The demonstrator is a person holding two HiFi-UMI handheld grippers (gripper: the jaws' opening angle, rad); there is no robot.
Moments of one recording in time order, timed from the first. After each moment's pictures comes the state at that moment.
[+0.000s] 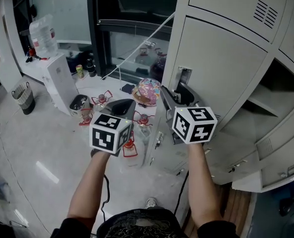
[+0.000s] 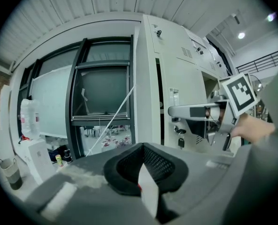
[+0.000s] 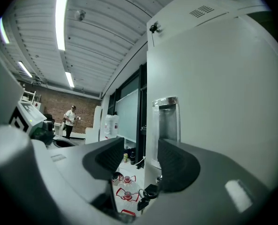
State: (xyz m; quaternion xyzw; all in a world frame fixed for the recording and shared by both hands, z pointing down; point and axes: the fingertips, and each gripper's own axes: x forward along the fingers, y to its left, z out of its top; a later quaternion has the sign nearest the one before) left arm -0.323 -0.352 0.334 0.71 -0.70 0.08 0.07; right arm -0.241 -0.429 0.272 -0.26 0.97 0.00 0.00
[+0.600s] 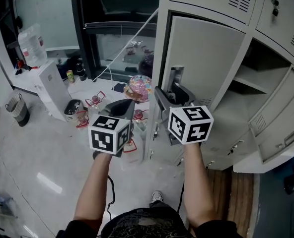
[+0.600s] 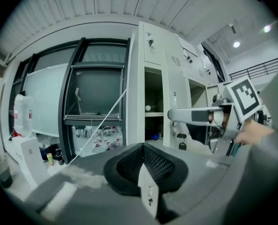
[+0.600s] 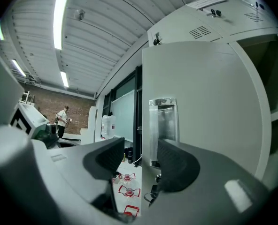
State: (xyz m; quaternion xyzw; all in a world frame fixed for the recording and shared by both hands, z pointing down) left arm -0.288 -0.315 0.328 0.74 -0.66 0.06 0.07; right arm -0.208 -0.372 0.270 -0.29 0.96 -0.01 0.00
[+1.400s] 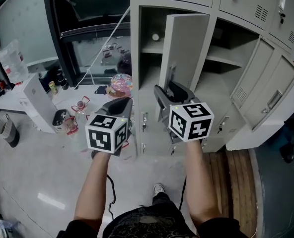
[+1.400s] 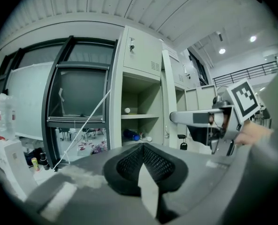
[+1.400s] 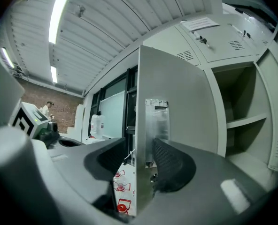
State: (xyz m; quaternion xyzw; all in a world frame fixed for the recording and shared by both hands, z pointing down) left arm -0.228 -0.280 0.322 0.80 -0.59 0.07 0.05; right arm -0.134 -0.321 0.270 -0.37 0.93 0.00 0.01
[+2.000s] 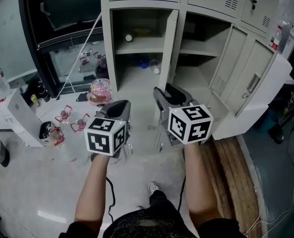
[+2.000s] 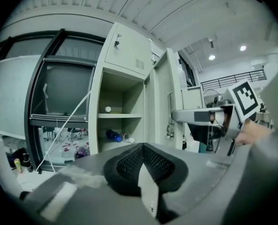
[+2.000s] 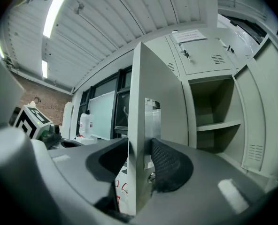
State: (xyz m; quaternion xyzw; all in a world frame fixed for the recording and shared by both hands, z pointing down) left arm -0.160 -0.282 0.325 0.85 -0.52 0.06 0.05; right arm -0.059 -0.304 0.267 -0.44 0.90 0.00 0.01
